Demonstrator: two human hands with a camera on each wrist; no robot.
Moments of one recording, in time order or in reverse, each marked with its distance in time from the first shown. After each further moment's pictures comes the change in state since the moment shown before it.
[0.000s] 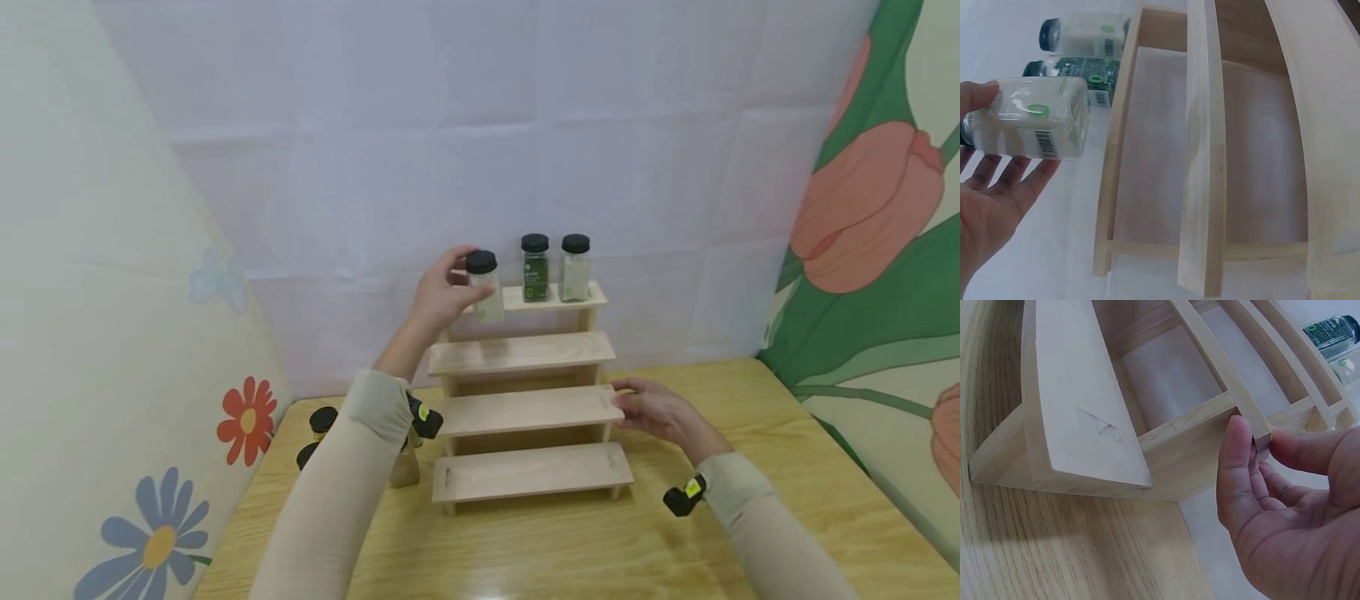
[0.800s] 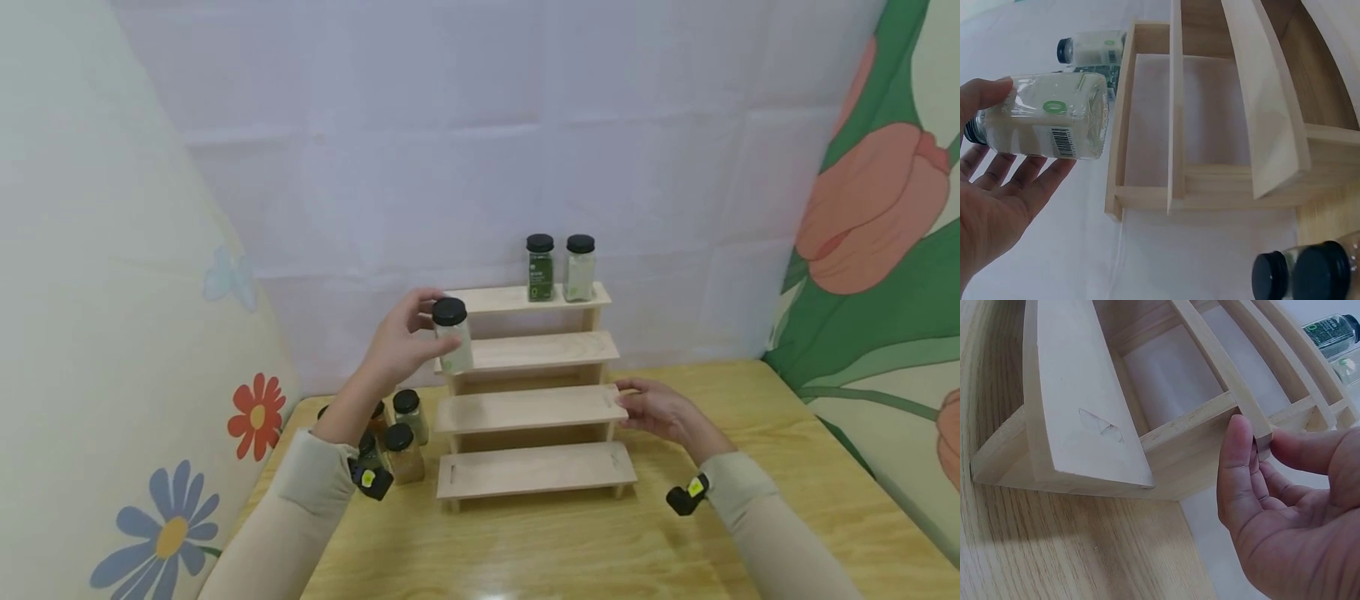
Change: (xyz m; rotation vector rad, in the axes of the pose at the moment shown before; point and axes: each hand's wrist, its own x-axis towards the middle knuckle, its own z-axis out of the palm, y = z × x) left_hand -0.082 -0.007 -0.043 0.046 -0.098 0.010; right_hand 0.000 0.002 0.001 0.004 0.001 -0.002
